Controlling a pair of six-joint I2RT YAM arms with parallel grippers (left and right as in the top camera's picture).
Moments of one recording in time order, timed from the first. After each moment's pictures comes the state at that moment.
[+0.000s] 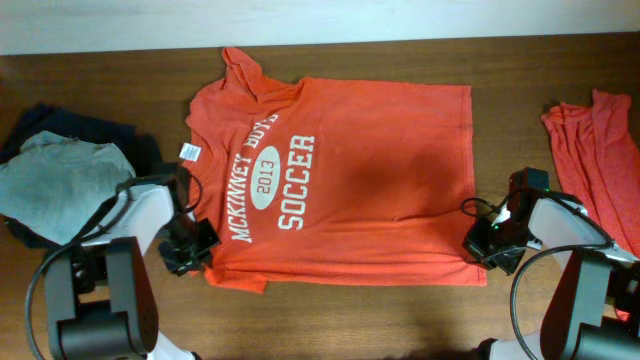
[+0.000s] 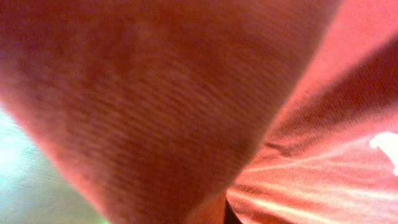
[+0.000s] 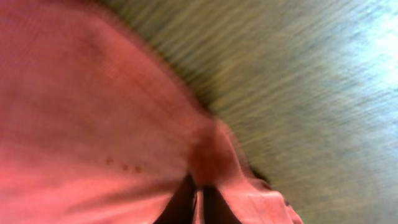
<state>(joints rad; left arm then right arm) 0.09 1.78 0.98 -1.02 0.11 -0.45 -0.29 1.64 0.81 -0.85 -0.21 0.42</state>
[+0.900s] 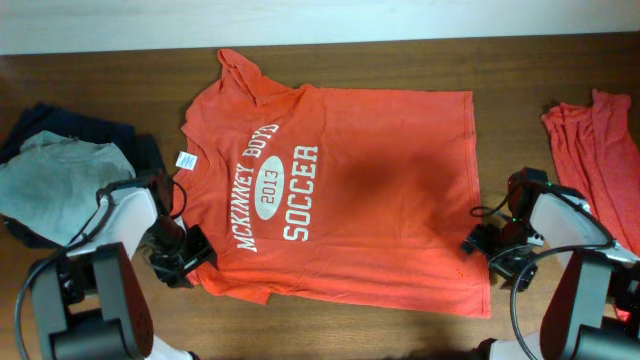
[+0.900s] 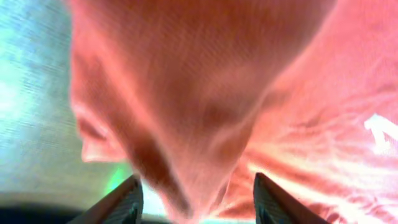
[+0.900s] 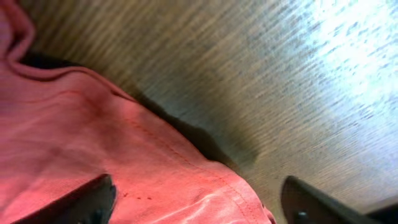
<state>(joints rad) 0.16 1.74 0.98 -1.14 0.18 -0.39 -0.29 1.64 0.86 -1.01 -0.04 0.47</state>
